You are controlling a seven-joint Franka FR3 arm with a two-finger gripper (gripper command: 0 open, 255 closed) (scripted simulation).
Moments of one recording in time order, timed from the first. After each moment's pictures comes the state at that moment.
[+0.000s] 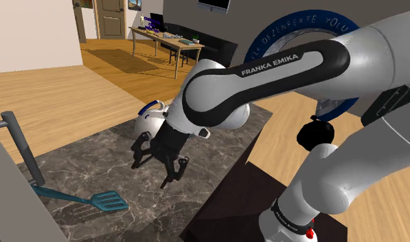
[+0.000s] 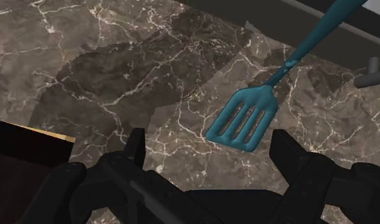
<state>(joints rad) 0.05 -0.32 0.57 -2.53 0.90 2.41 1.18</state>
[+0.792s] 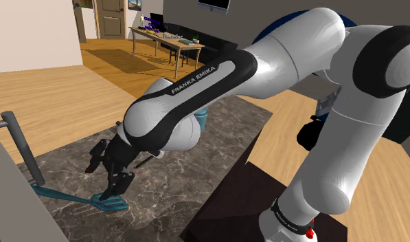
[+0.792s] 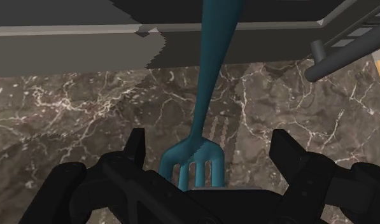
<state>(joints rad) 0.07 0.17 0.67 -2.26 0.83 2.83 1.57</state>
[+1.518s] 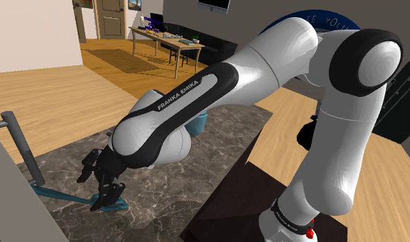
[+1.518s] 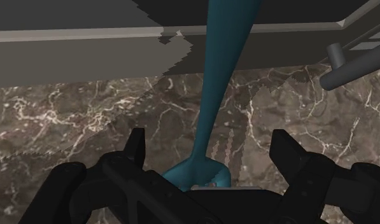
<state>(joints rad) 0.13 0.29 0.66 -2.22 0.77 2.92 1.61</state>
